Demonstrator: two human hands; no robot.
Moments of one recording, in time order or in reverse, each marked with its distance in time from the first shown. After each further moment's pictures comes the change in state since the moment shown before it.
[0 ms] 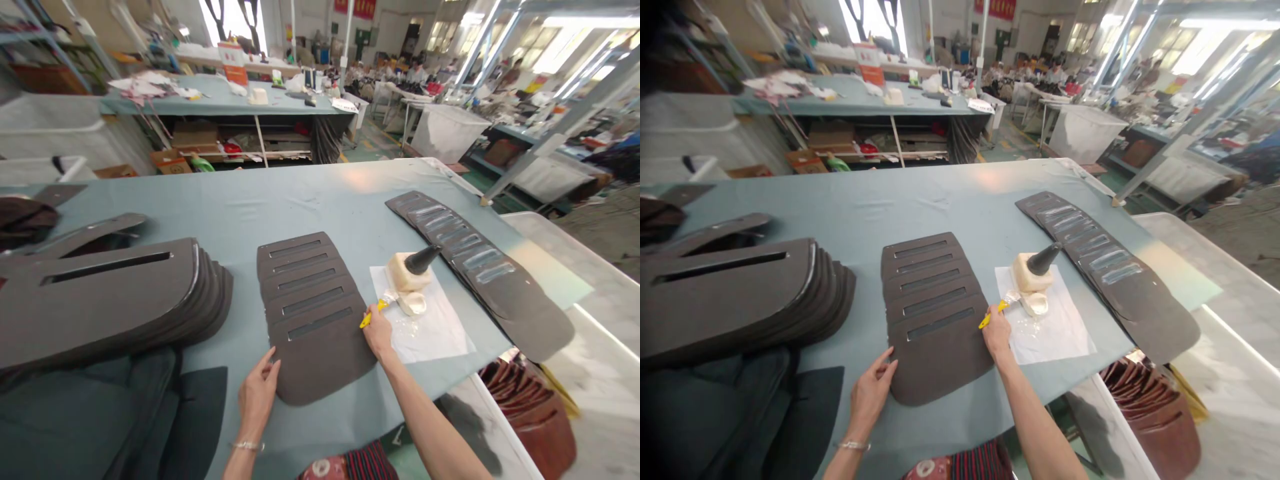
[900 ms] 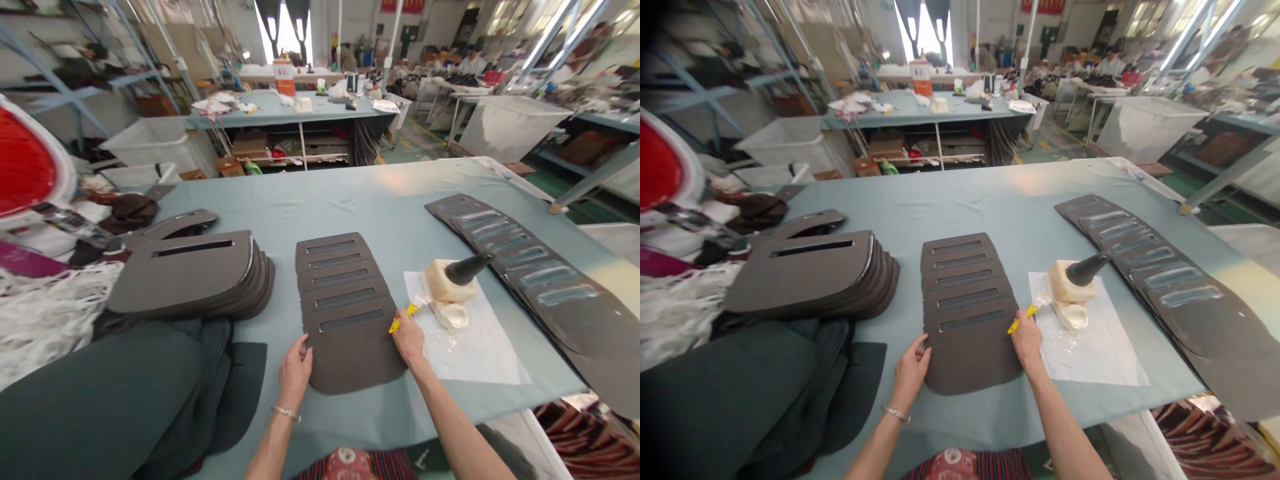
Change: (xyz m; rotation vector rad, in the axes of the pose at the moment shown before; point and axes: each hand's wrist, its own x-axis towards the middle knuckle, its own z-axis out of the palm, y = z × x) left_hand -0.001 0.004 0.010 0.093 0.050 0.032; right_hand 0.003 -0.001 0.002 -0.125 -0.070 -0.056
